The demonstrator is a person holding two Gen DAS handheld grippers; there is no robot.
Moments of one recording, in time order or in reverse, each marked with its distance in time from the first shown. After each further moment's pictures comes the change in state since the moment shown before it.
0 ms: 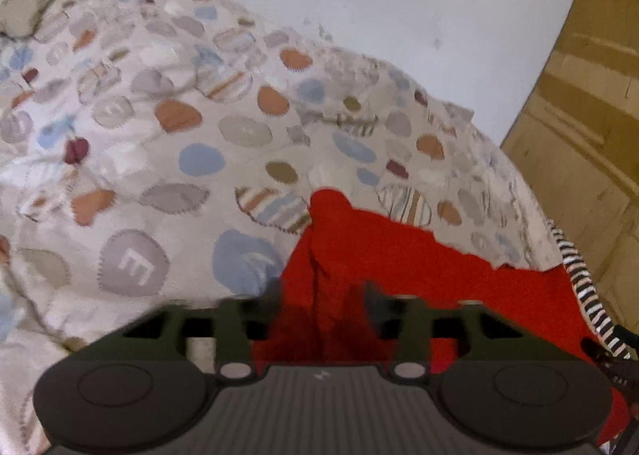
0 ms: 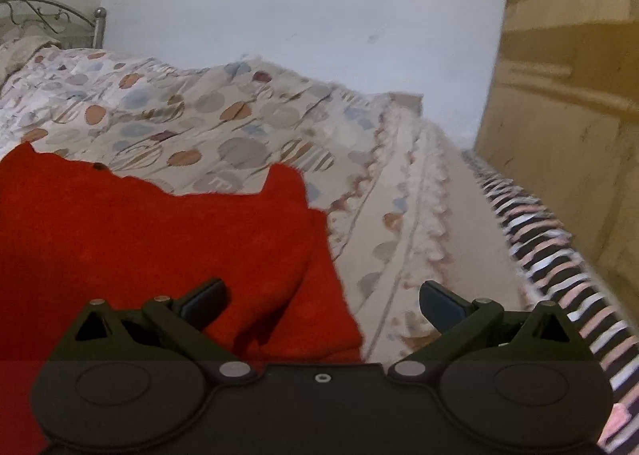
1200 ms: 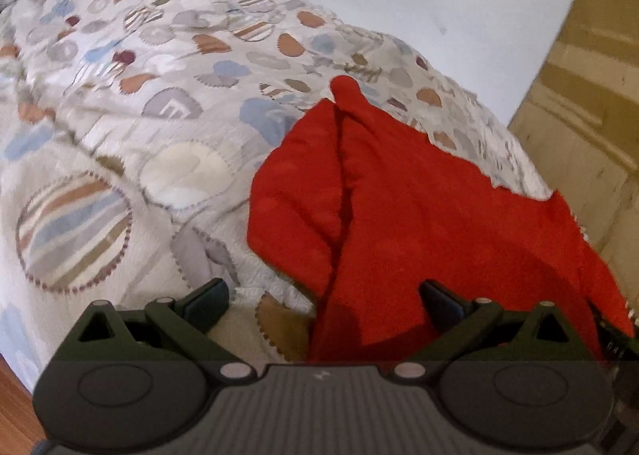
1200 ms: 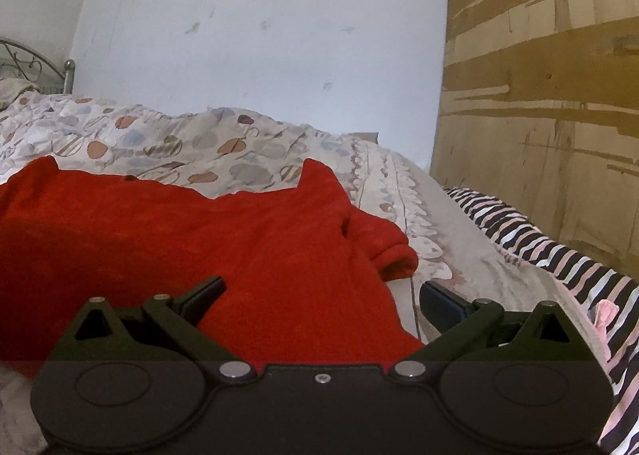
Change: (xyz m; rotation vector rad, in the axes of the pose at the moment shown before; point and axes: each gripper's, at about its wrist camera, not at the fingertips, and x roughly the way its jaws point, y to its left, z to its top) left arm -0.031 0.004 -0.118 -0.054 0.016 0.007; right arm -0.061 0.063 -0.068 0.149 -0.124 -0.082
